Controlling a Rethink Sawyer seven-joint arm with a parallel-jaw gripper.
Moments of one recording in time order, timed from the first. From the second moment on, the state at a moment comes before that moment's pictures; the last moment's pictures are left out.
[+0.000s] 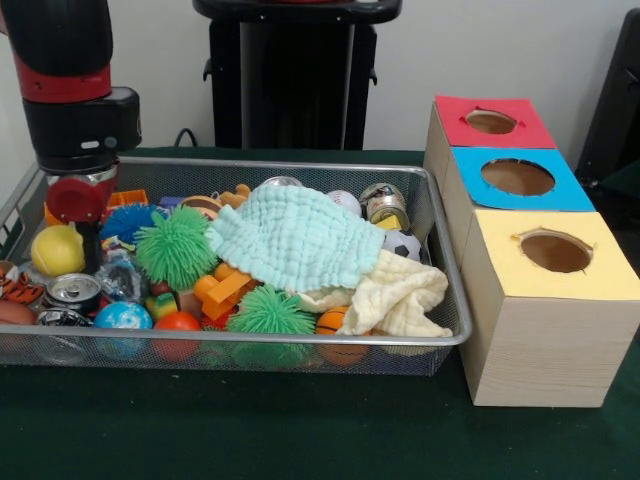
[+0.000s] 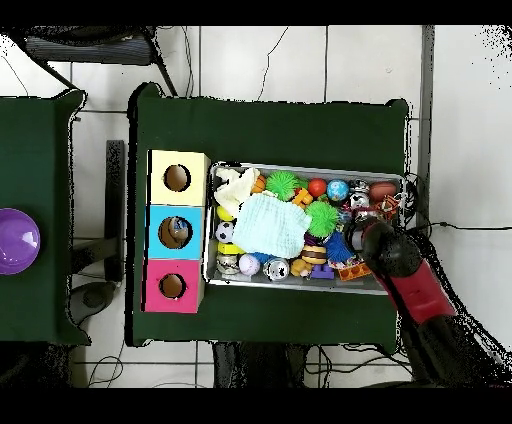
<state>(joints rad) -0.73 -0.46 0.07 1.77 0.31 0.15 2.23</state>
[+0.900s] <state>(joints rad) -0.71 -0.47 0.07 1.77 0.28 0.14 2.23</state>
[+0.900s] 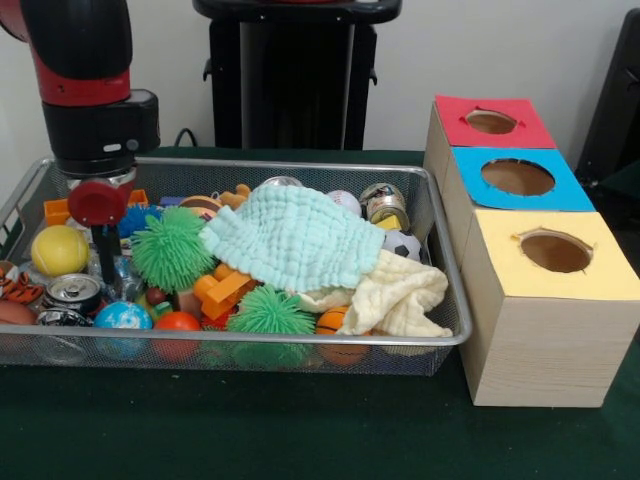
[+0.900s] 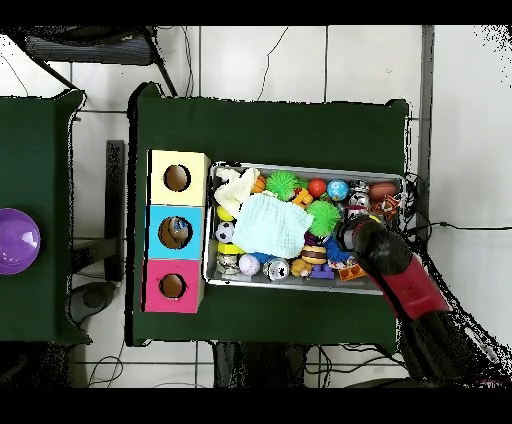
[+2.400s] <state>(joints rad) -0.49 -0.62 -0.08 1.77 0.24 0.12 2.23</state>
